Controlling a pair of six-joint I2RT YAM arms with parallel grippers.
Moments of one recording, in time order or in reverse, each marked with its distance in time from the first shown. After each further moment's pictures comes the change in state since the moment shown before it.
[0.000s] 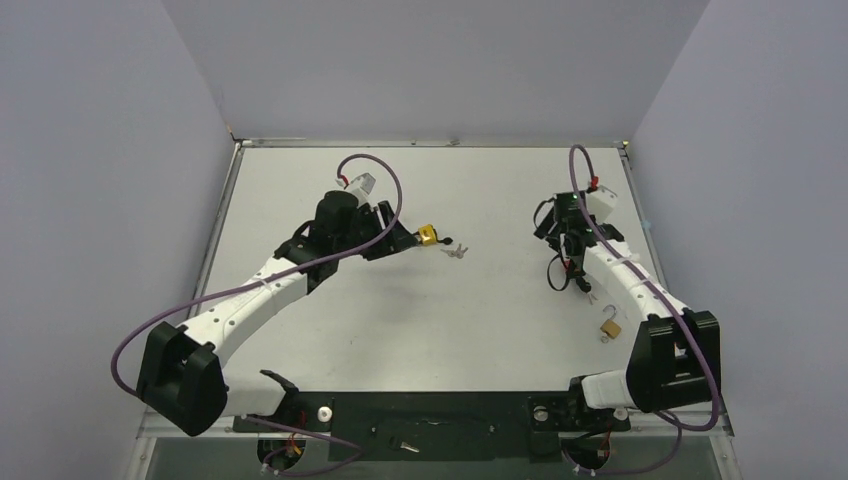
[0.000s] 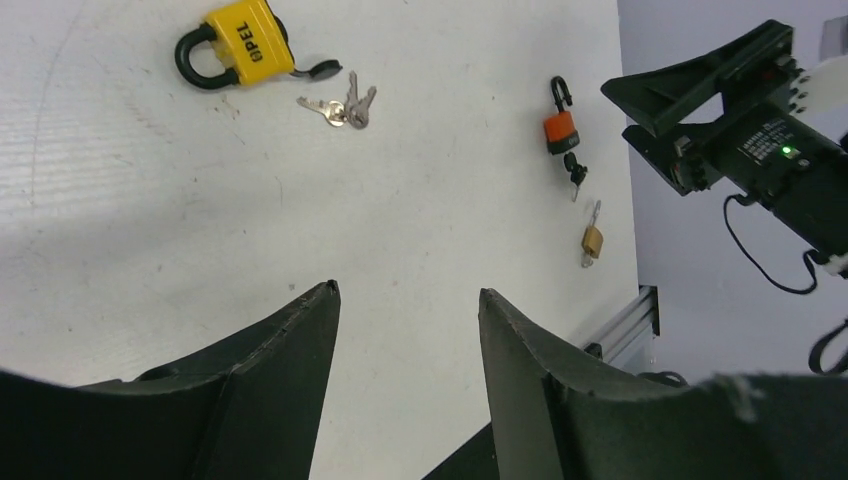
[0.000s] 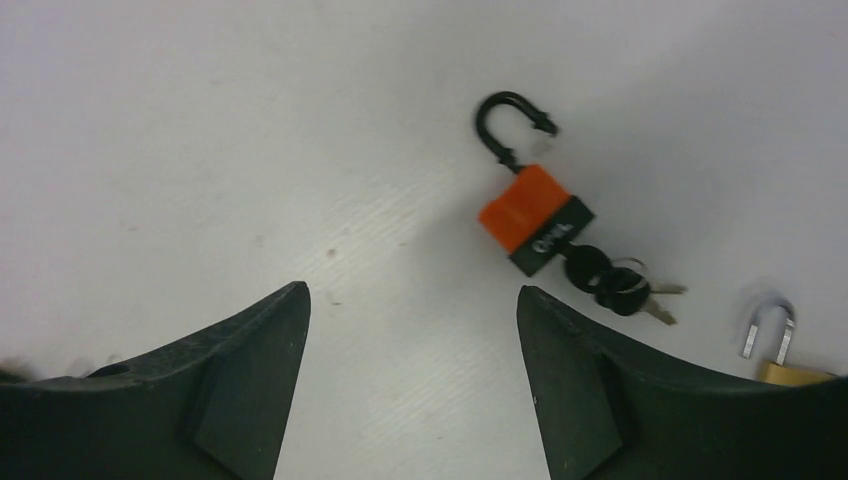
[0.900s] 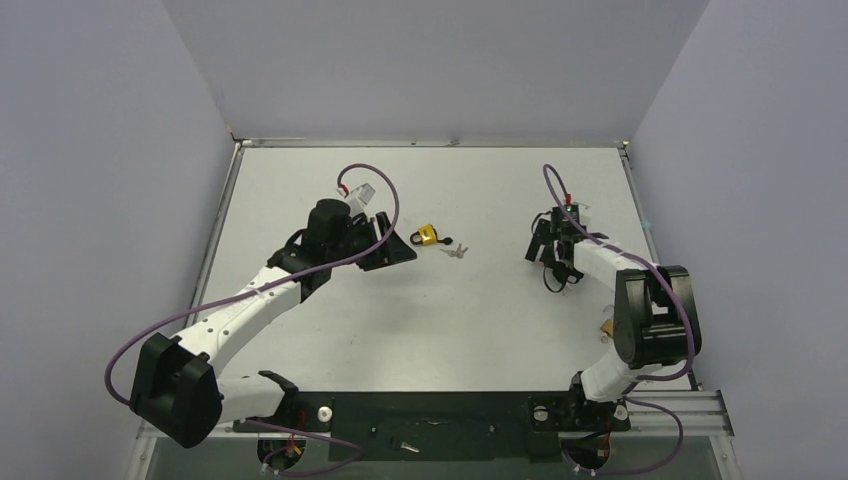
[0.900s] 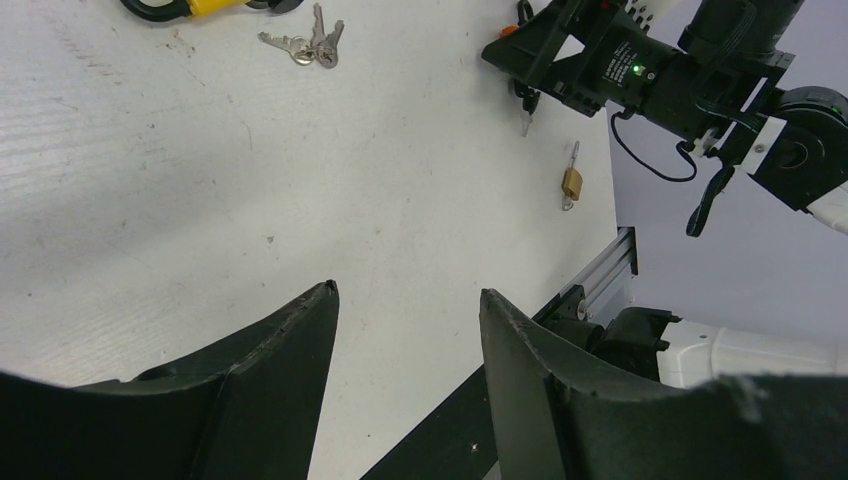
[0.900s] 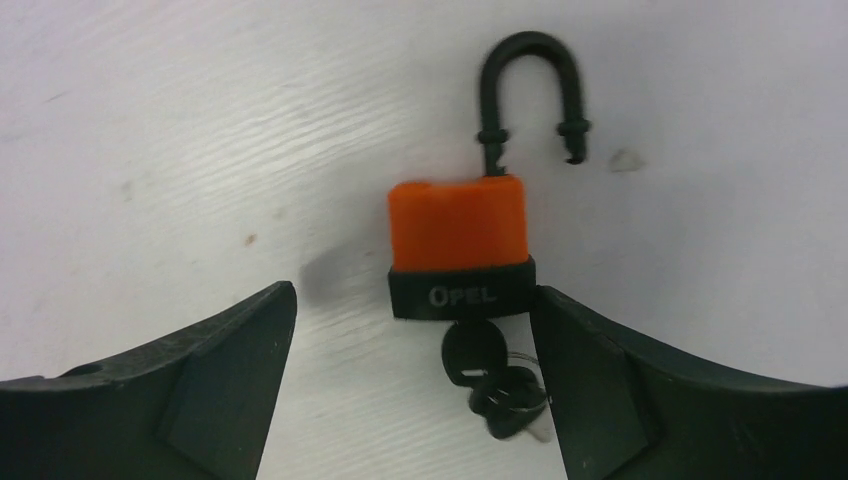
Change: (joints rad) left arm 0.019 -0.077 -0.089 0.004 0.153 0.013; right arm -0.145 0.211 -0.150 0.213 -0.201 -0.269
